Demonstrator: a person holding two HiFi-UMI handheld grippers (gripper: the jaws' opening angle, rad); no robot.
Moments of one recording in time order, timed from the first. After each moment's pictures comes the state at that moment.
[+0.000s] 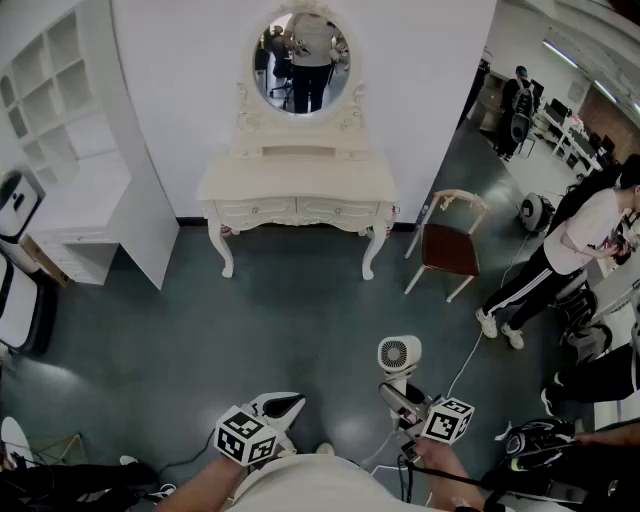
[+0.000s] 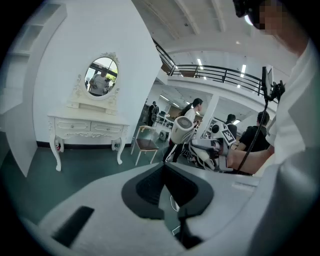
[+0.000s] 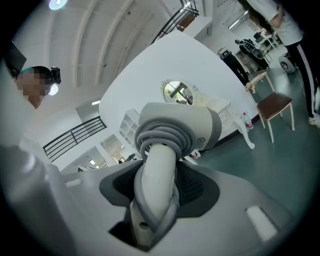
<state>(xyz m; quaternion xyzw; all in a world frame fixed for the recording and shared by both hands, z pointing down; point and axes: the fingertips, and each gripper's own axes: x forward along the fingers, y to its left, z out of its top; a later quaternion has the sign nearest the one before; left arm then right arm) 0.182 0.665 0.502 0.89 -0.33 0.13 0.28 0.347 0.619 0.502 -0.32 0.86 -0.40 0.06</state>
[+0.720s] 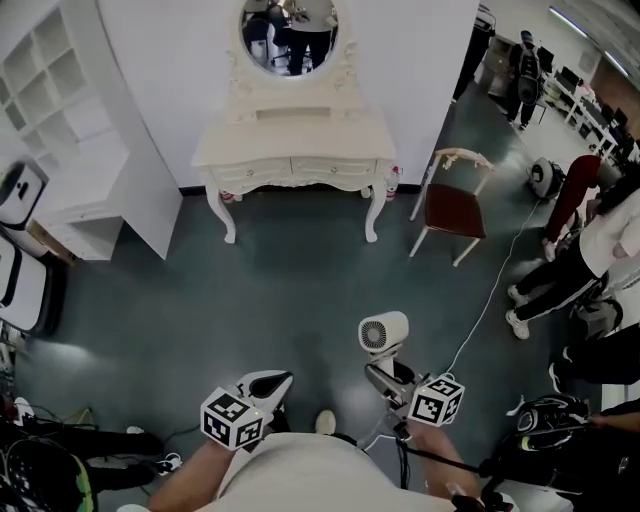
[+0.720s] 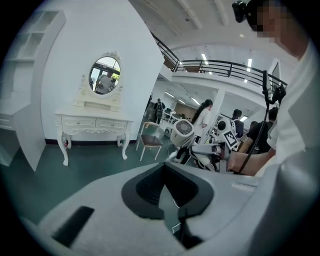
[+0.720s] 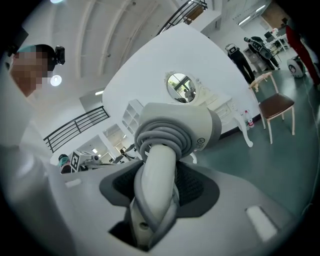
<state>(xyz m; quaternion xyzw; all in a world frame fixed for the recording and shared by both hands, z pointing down) 0.213 0.691 0.528 0.87 -0.37 0.15 0.28 0.370 0.644 0.551 -0.29 0.88 -0.38 0.00</state>
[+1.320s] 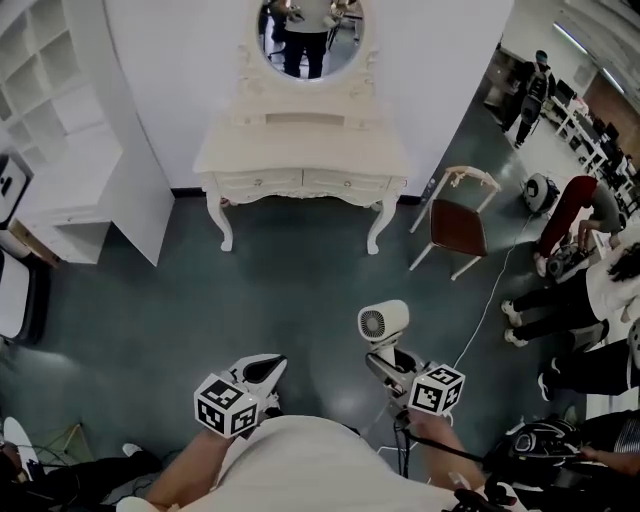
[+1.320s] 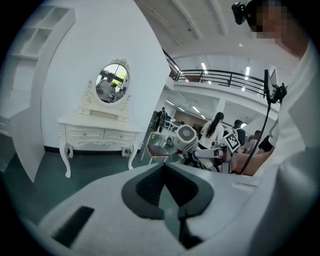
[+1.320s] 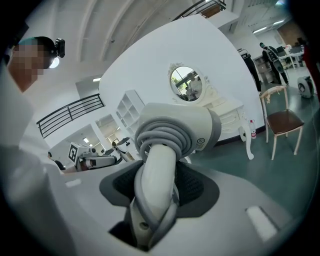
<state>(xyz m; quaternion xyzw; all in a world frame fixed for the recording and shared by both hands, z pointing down) 0.086 0.566 0.506 0.88 -0.38 0.11 0.27 0.262 0.527 0.531 -0.31 0.88 -0.34 -0.06</state>
